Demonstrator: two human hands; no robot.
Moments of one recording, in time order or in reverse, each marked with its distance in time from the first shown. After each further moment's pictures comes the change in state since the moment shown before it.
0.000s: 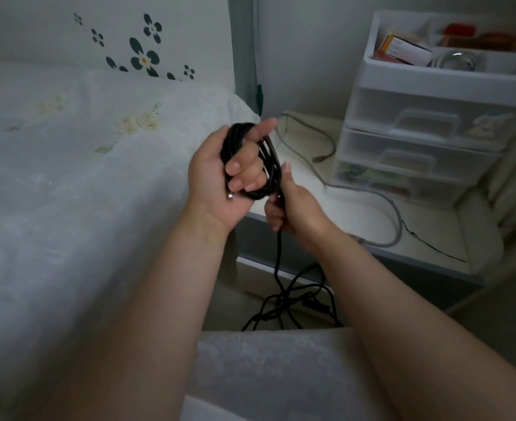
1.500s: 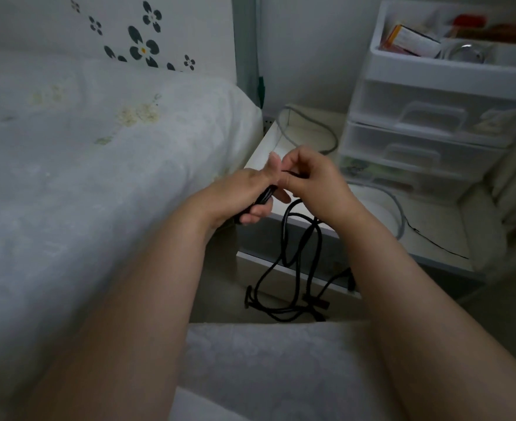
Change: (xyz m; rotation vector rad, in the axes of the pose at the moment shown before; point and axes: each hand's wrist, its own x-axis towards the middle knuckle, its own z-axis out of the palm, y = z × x) left_hand -0.003 -0.005 -0.020 1.298 -0.051 -0.424; right_hand 0.001 -0.016 -0.026 -0.310 0.045 -0.373
